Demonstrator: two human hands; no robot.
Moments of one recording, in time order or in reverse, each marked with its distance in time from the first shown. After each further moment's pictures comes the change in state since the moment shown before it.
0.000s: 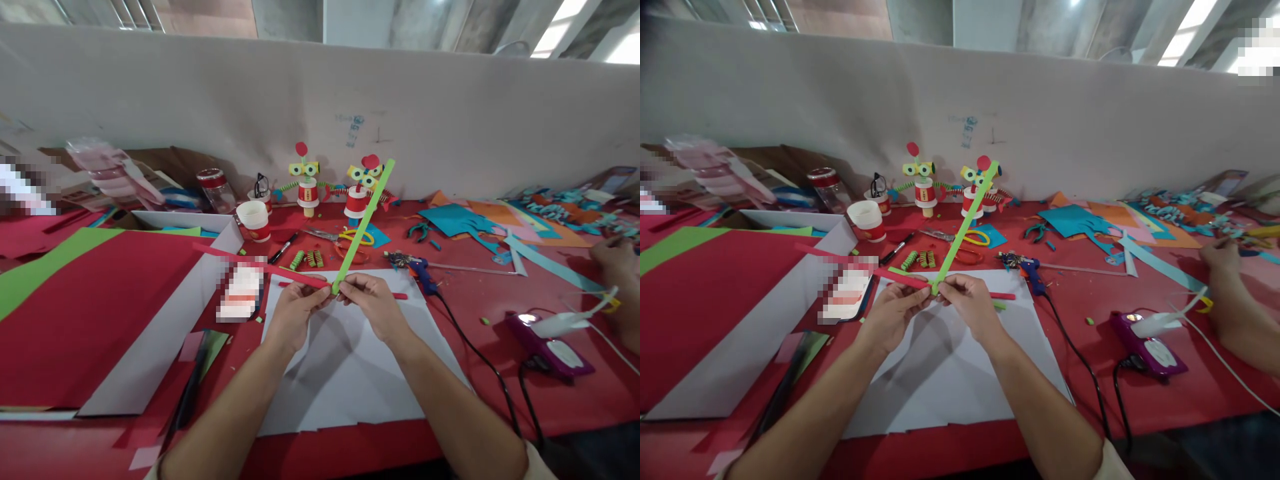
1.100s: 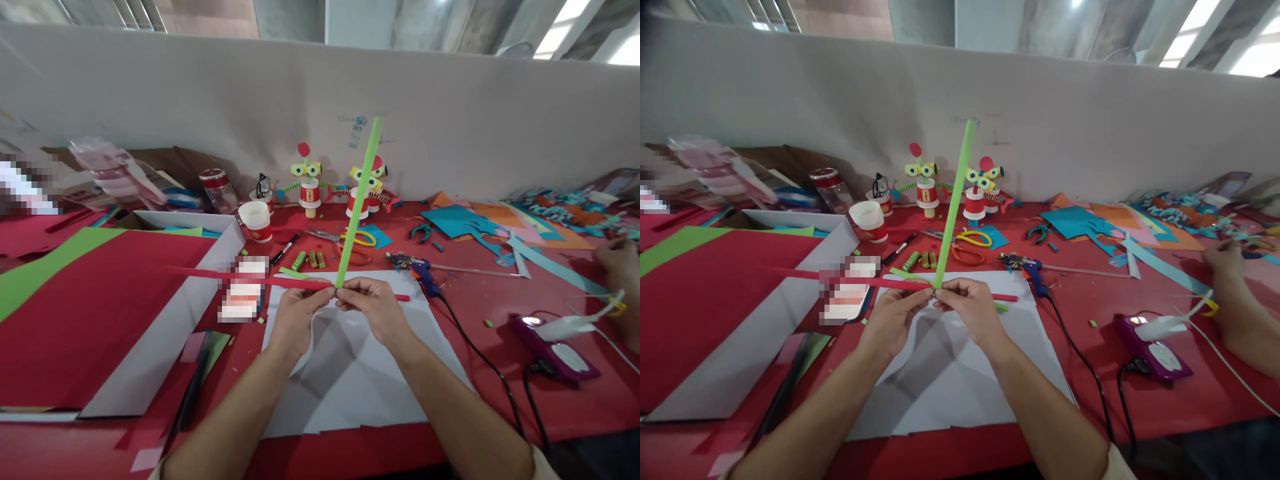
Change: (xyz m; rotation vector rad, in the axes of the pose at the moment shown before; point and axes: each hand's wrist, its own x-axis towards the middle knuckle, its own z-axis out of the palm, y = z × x) left_hand -0.002 -0.004 0.002 -0.026 0.059 0.022; right_hand 0.000 0.002 0.005 0.105 0.048 0.108
